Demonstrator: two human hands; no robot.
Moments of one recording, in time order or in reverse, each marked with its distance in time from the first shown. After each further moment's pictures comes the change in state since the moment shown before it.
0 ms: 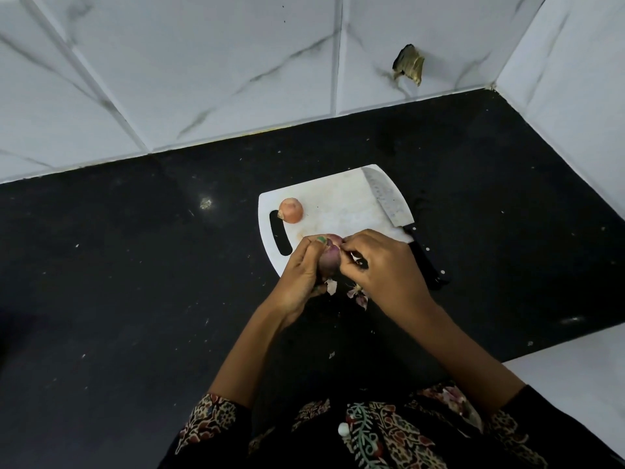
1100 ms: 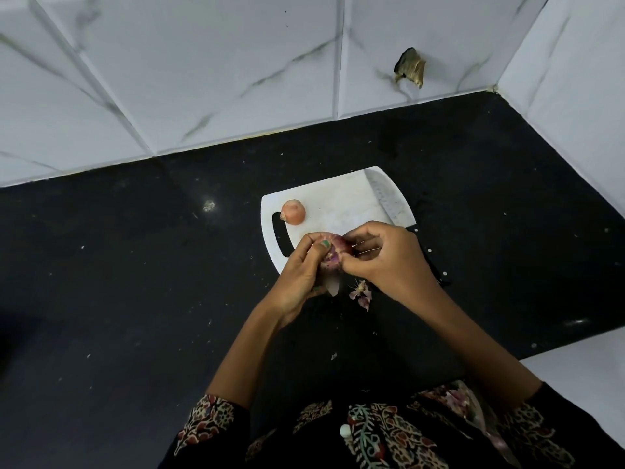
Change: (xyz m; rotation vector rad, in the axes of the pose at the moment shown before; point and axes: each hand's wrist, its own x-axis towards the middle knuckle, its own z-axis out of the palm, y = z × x) left_hand -0.006 0.008 -0.003 0.010 -0.017 0.005; right_hand 0.011 -0.008 -0.019 0.417 -0.168 0.457
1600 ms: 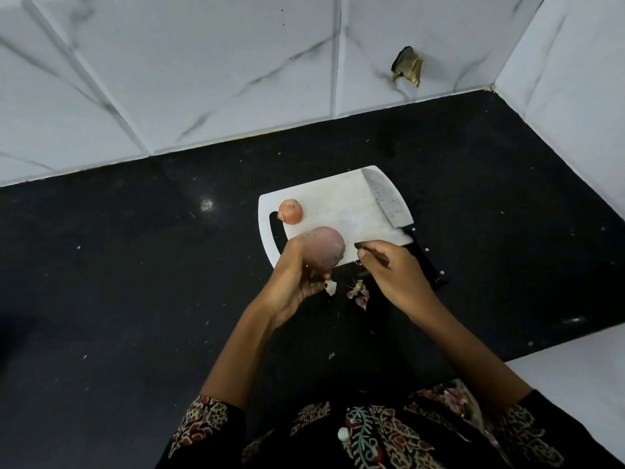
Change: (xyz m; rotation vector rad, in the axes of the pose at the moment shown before) left_hand 0.007 -0.005 -0.007 -0.199 0.035 -0.127; right_hand -0.004 0.042 0.005 0.017 -0.005 0.194
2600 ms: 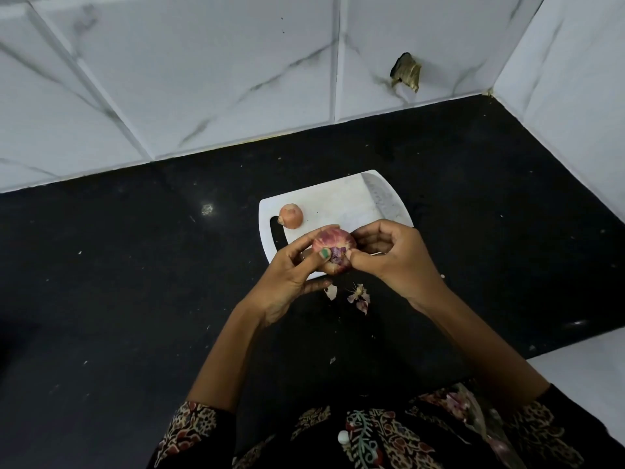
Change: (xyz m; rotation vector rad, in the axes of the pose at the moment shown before) left_hand -0.010 0.013 -0.009 0.135 -0.197 0.198; right_hand -0.004 -0.042 -0.015 0.227 -0.015 -0.083
